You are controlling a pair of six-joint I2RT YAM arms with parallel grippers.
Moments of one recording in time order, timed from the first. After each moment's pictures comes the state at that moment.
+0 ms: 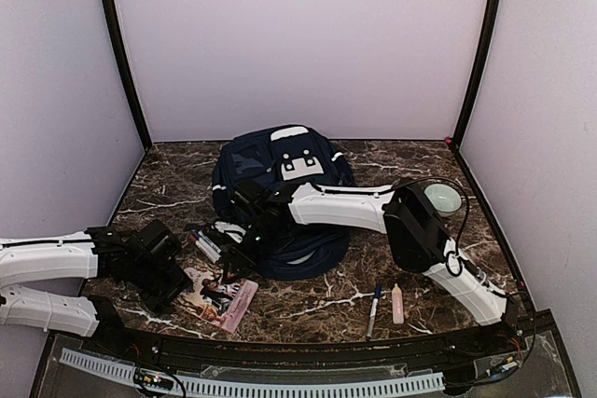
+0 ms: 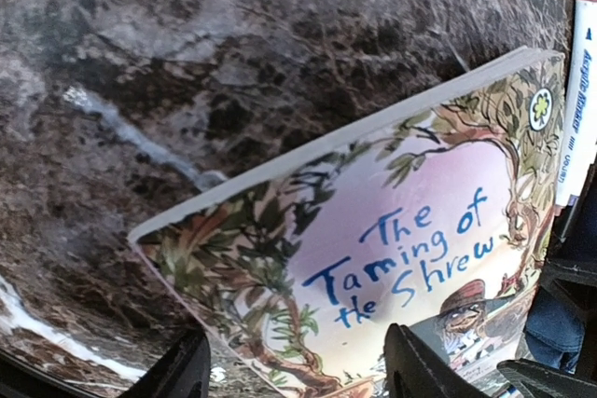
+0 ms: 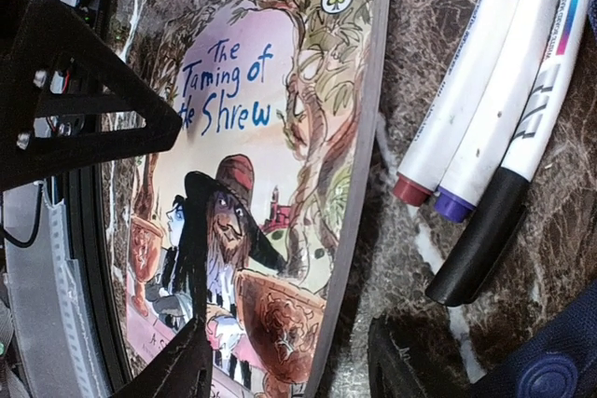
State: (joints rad) left arm -0.75 1.01 0.44 -0.74 0.03 -1.60; right arm 1.07 2.57 2.23 -0.77 -0.60 -0.02
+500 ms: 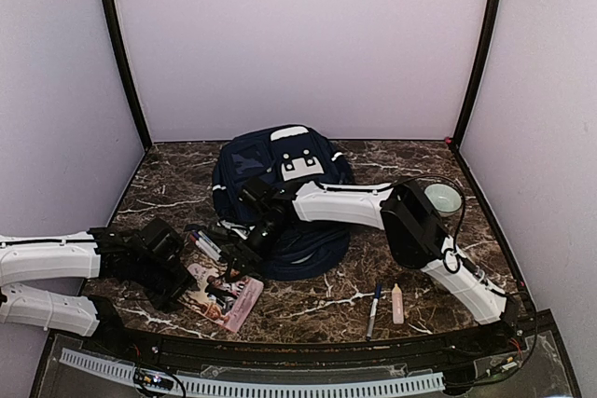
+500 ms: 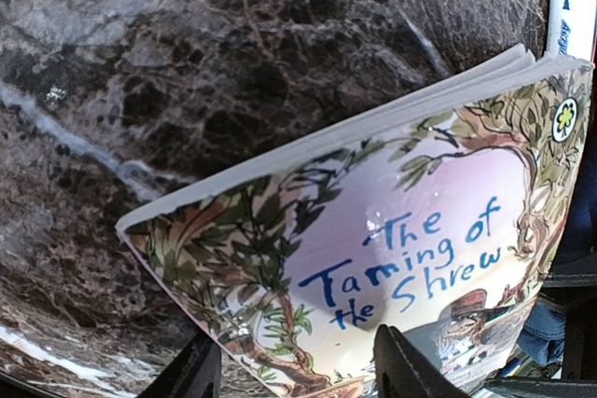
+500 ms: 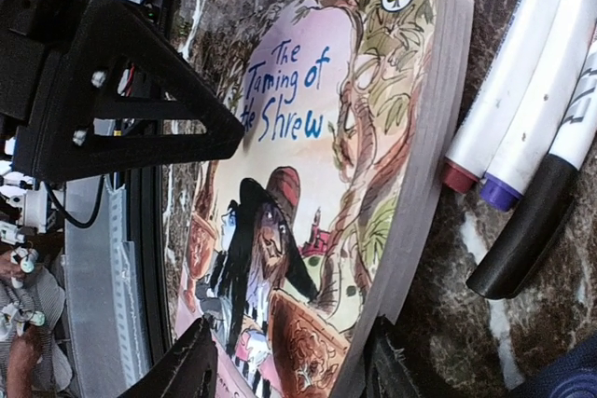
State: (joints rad) left arm -0.75 1.03 0.43 -0.65 0.06 -1.59; right arm 1.04 2.60 2.23 -0.77 -0.84 -0.02
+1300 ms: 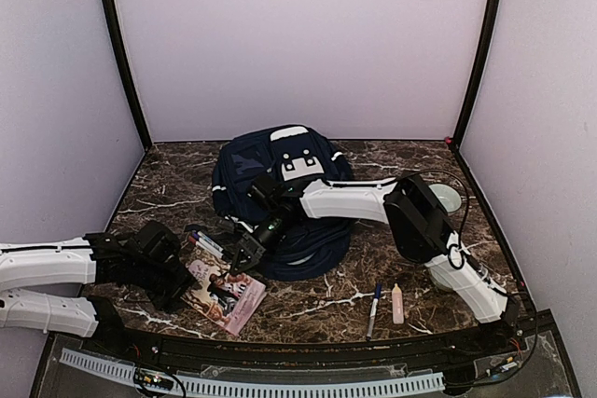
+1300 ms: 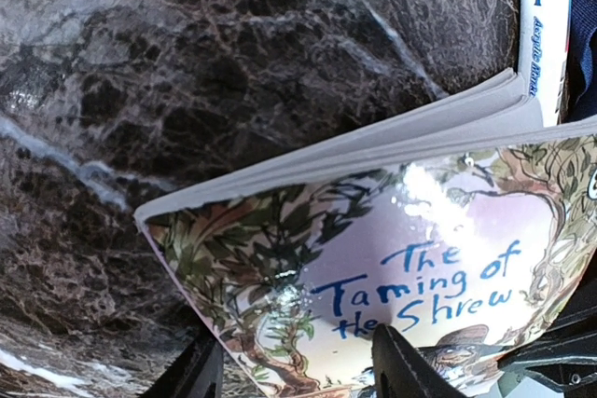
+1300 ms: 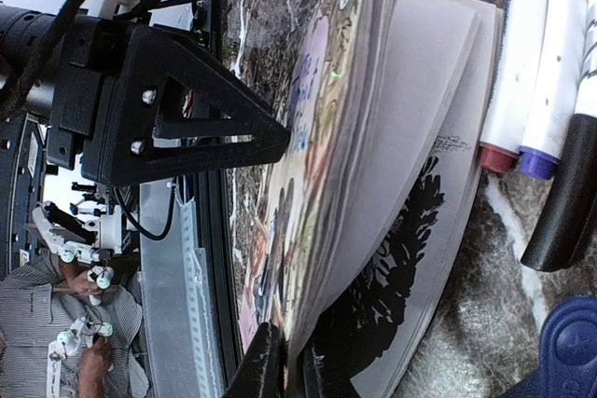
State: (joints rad) left arm -0.75 0.98 0.39 -0.59 0.06 -1.59; right arm 1.00 2.56 2.13 -0.67 -1.03 0.16
